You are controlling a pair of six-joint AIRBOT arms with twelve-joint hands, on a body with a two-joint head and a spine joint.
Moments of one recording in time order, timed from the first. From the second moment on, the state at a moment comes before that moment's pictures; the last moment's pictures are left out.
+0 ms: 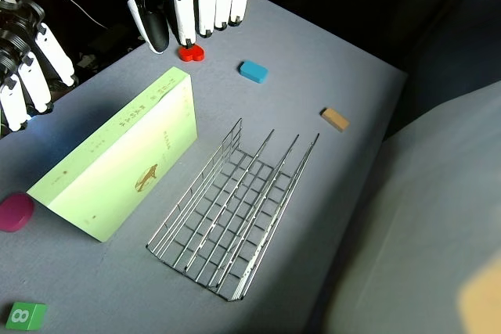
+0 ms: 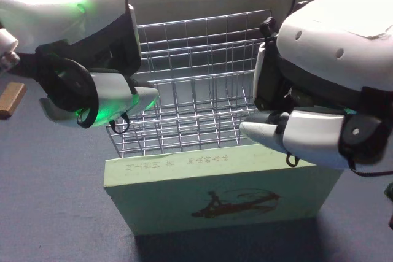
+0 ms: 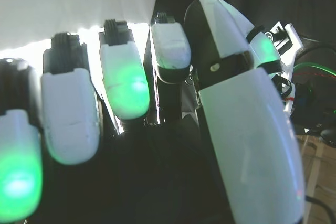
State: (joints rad) left arm -0.02 -0.62 0.40 1.18 0.67 -0.13; right arm -0.10 -0.77 0.34 -1.36 -0.65 0.41
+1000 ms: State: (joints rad) left arm -0.02 -0.53 0.49 1.17 0.67 0.06; right arm -0.15 -0.99 0.34 -1.43 -1.02 0.44
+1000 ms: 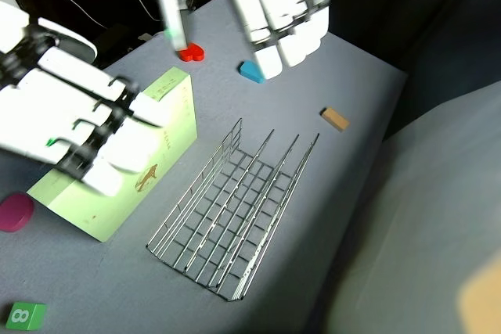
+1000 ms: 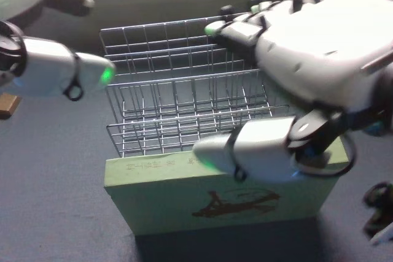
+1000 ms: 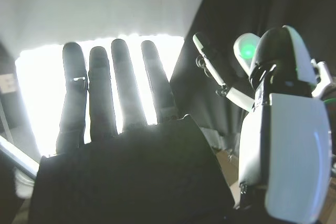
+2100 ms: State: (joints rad) left arm -0.11 -0.53 0.56 1.04 0.82 0.47; right arm -0.18 -1.28 0.55 -1.19 -1.01 0.40
